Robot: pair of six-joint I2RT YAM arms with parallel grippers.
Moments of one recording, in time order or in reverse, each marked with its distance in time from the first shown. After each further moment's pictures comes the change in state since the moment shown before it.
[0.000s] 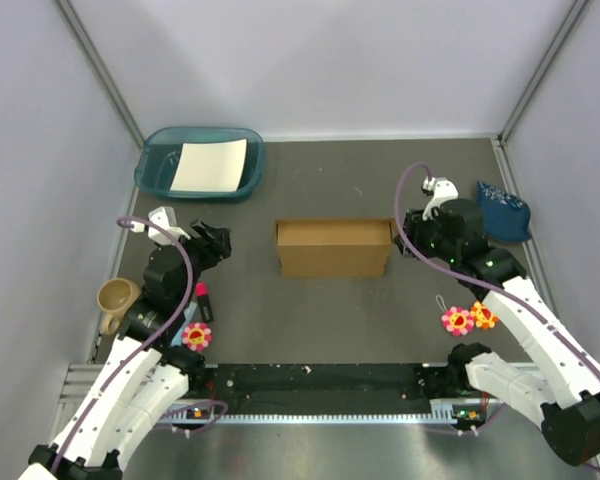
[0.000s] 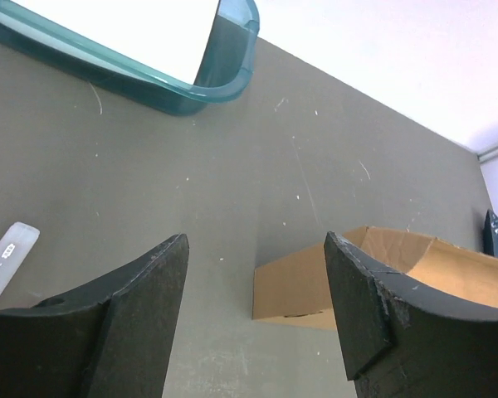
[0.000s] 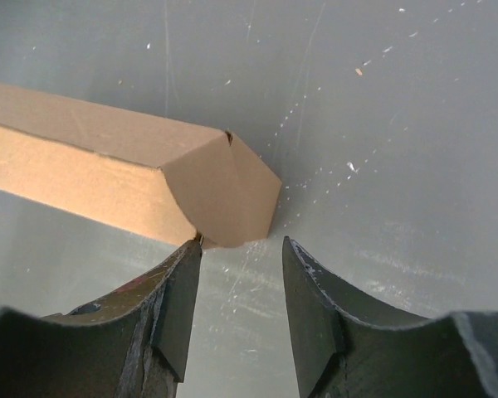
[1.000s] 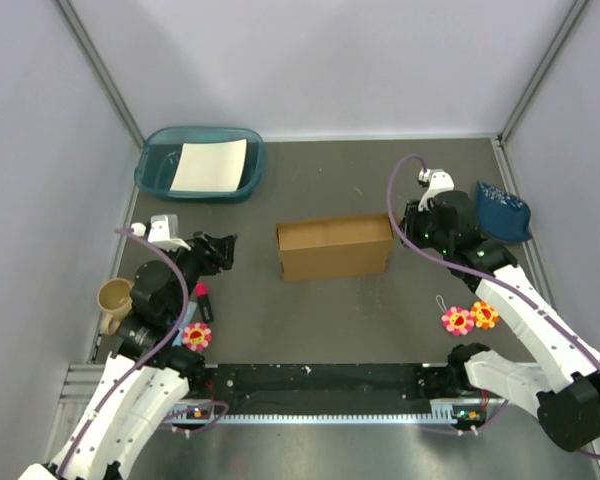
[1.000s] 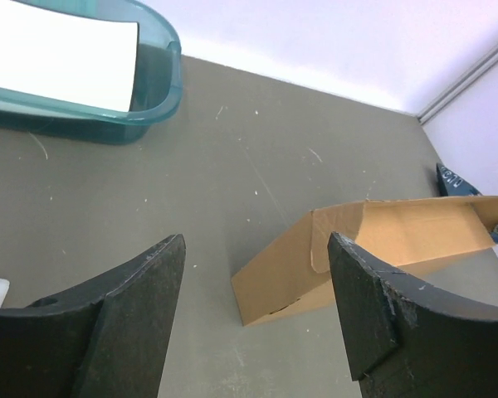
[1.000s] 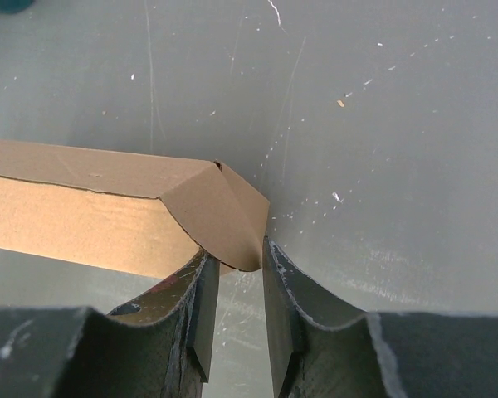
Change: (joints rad) left arm 0.001 -0.113 -0.024 0.038 0.188 0.148; right arm 0.005 0.098 0.035 0.077 0.066 -0.018
